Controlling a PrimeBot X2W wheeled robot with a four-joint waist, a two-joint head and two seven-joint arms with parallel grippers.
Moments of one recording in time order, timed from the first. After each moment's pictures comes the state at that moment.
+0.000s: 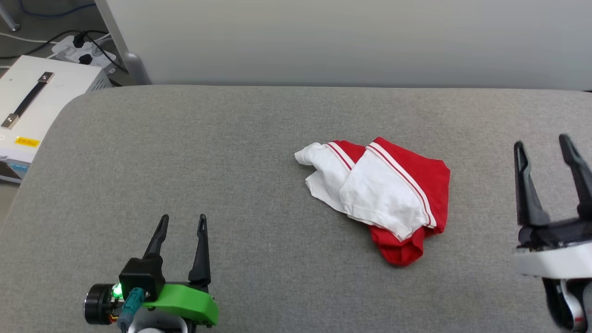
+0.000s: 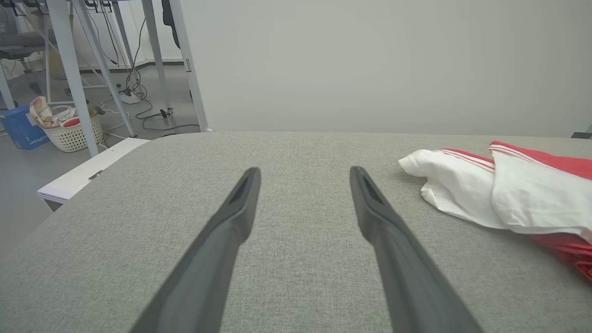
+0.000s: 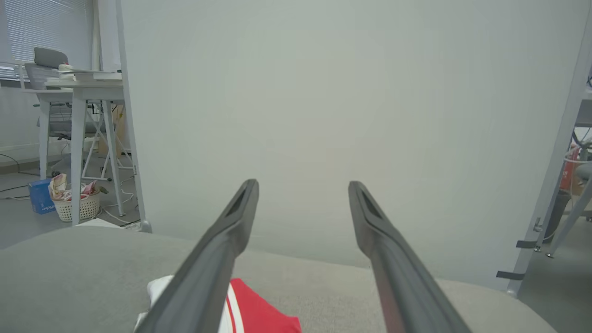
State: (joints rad) left arm 0.00 0.07 -0.04 0.12 -0.10 -0.05 -0.26; right arm -0.03 -0.21 -0.03 -0.19 0.22 0.13 -0.26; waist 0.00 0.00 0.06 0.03
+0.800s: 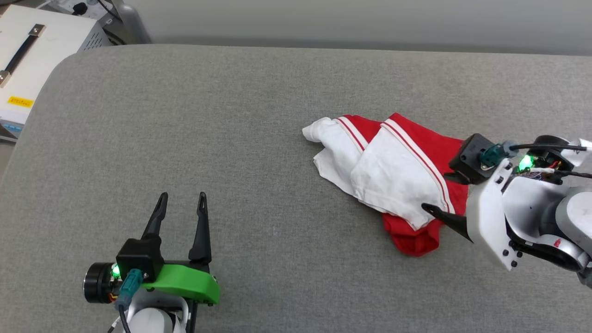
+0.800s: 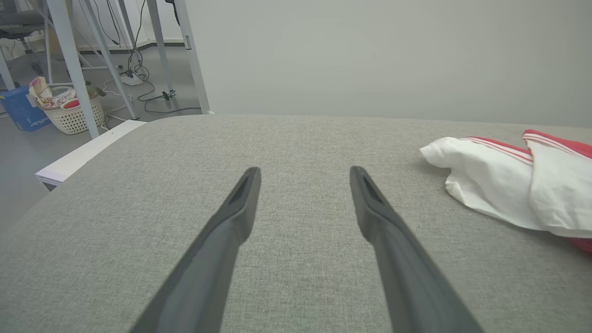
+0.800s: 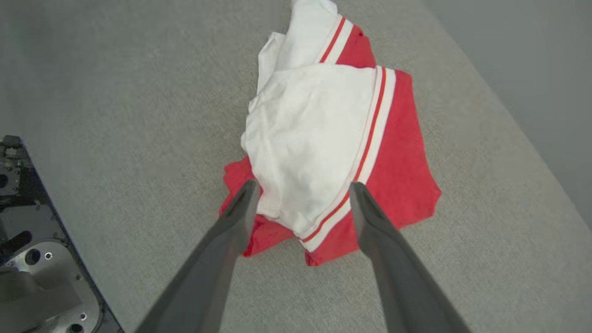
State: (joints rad) left arm -0.06 0.06 -0.03 0.12 -0.10 -0.06 -0.26; right arm -0.72 -0.83 0.95 -0.12 0.80 0.13 0.56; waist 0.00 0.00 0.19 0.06
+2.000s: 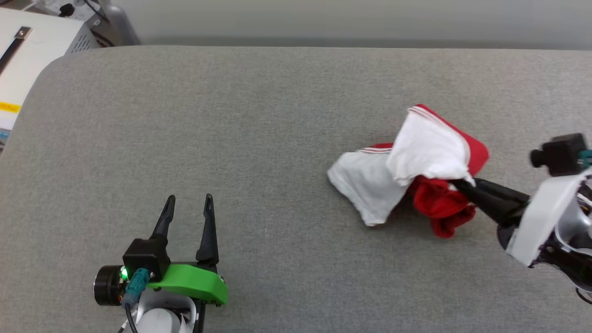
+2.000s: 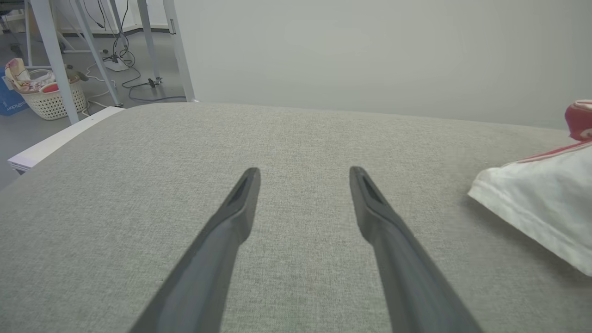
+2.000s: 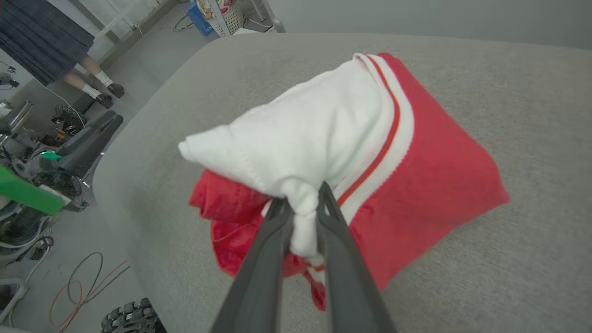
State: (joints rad) left arm -0.07 0.05 -0.07 0.14 -0.15 -0.03 -0.26; right arm -0.58 -0.87 0.92 0.01 1.30 0.13 0.07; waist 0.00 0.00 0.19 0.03
